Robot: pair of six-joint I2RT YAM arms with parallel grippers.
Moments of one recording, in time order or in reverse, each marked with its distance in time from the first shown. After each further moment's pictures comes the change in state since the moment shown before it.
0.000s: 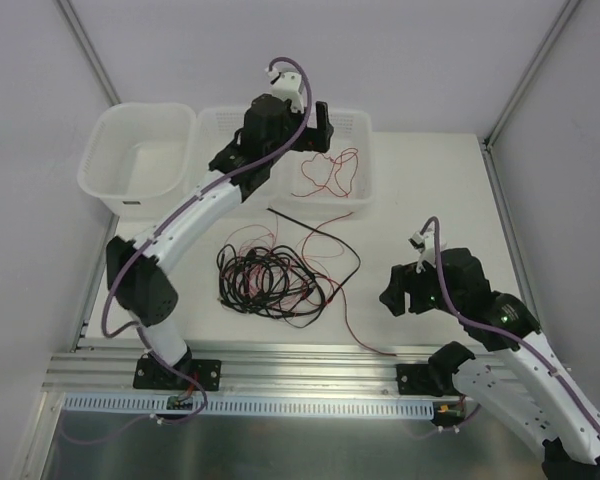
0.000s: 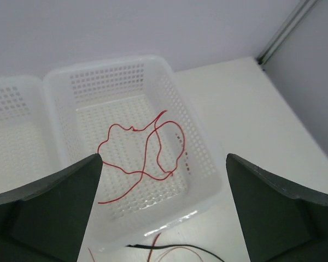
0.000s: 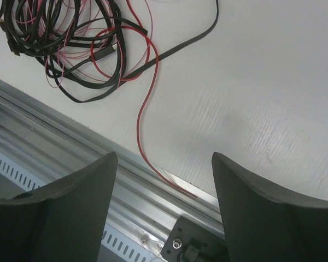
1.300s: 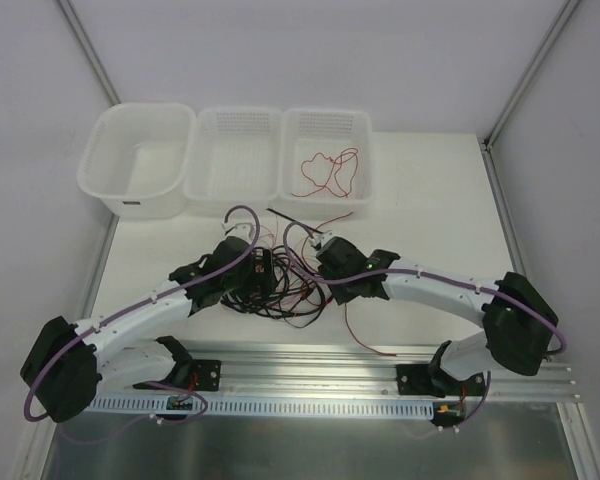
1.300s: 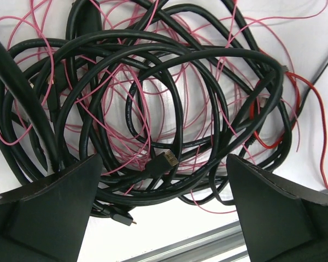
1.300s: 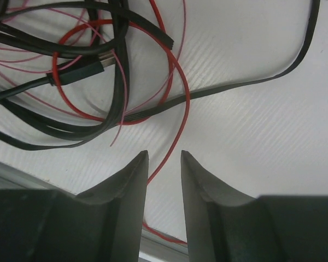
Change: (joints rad) left arm -0.111 -0.784 -1.217 -0.171 -0.006 -0.399; right arm 0.376 0.870 0.141 0.315 0.277 0.028
